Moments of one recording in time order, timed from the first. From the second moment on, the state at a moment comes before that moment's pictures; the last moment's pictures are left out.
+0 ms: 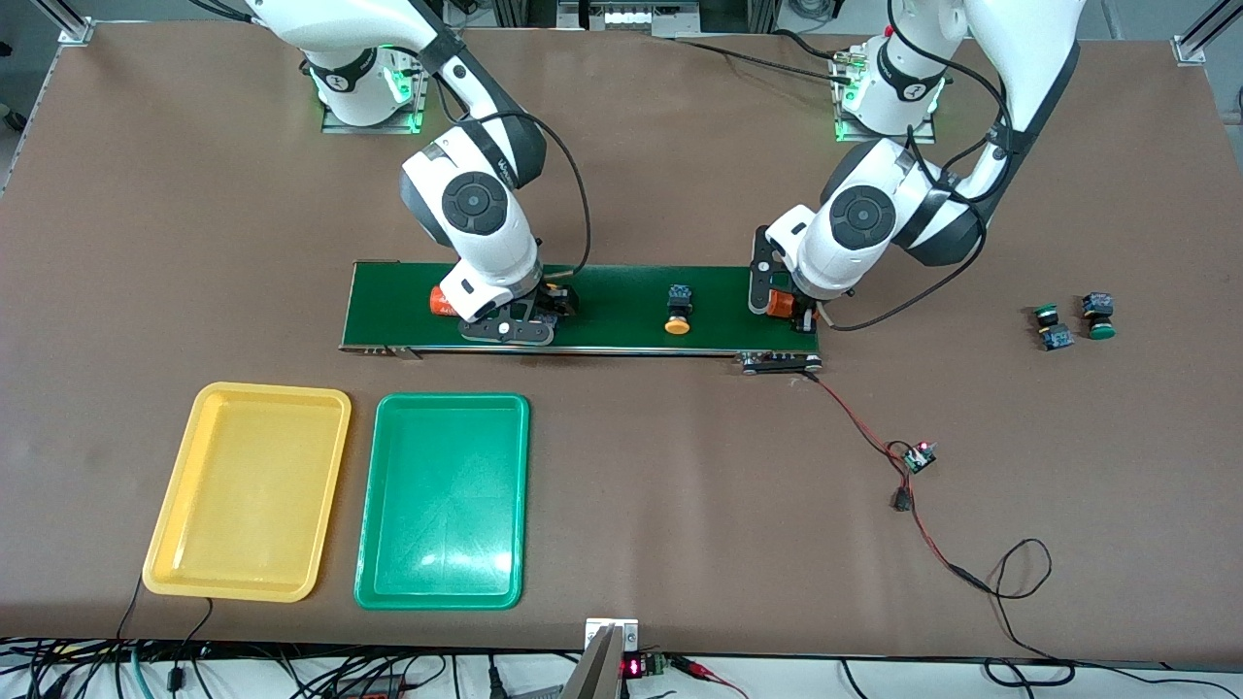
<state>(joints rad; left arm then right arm) 0.12 0.34 -0.59 -2.13 0.21 2.28 1.02 0.41 0.47 0.24 -1.84 -0.12 2.29 0.79</state>
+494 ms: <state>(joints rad) 0.12 0.33 -0.60 -2.13 0.21 2.28 1.00 0.41 0.49 0.24 -1.83 -0.12 2.30 0.79</state>
